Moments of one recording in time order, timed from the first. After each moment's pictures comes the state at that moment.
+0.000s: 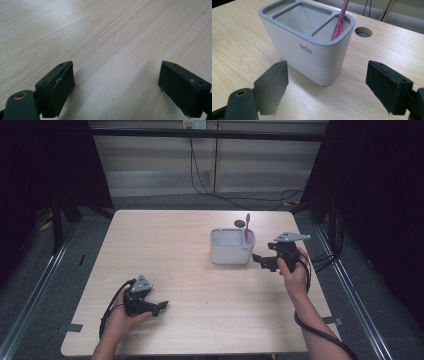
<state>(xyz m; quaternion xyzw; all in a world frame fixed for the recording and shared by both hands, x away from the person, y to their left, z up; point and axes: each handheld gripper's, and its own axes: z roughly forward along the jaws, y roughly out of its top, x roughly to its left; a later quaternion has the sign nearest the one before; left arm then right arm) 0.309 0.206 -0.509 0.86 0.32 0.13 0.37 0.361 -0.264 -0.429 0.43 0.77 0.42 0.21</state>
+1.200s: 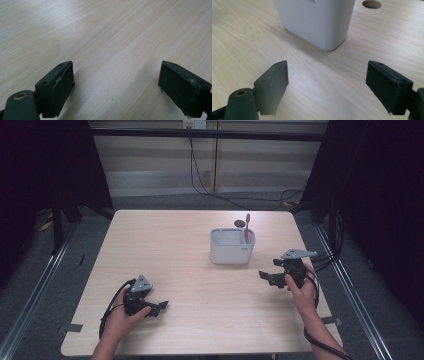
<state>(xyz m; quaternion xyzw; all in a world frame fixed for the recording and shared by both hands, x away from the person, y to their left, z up) 0.309 0.206 -0.509 0.86 0.32 0.13 0.37 0.330 -0.288 -0.465 0.43 0.78 0.41 0.18</state>
